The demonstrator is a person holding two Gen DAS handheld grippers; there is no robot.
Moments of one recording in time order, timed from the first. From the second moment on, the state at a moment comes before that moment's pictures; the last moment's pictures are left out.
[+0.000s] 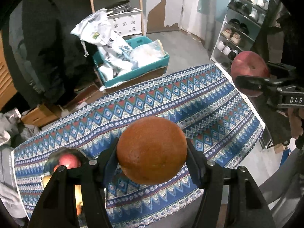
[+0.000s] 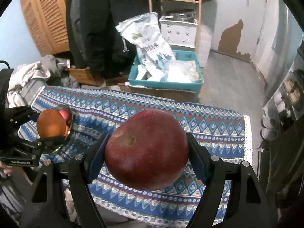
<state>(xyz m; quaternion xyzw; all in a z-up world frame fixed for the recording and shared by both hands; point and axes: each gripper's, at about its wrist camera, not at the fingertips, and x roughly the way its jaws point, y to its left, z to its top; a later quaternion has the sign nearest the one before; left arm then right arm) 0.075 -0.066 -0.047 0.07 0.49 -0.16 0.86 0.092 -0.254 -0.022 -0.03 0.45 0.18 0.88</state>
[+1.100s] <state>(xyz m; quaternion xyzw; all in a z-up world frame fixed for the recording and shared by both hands) 0.026 0.062 -0.040 -0.01 0.47 -0.11 0.88 0.072 -0.081 0.008 -0.10 0.42 0.31 0.85</state>
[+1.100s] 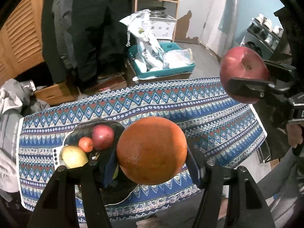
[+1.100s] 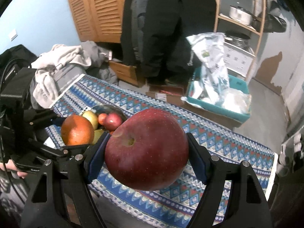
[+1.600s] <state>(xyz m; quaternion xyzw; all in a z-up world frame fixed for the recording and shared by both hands) 0.022 0.123 -0.055 -0.04 0.48 -0.07 0.87 0.078 -0.001 -0.010 -0.11 0.44 0.36 0.82</state>
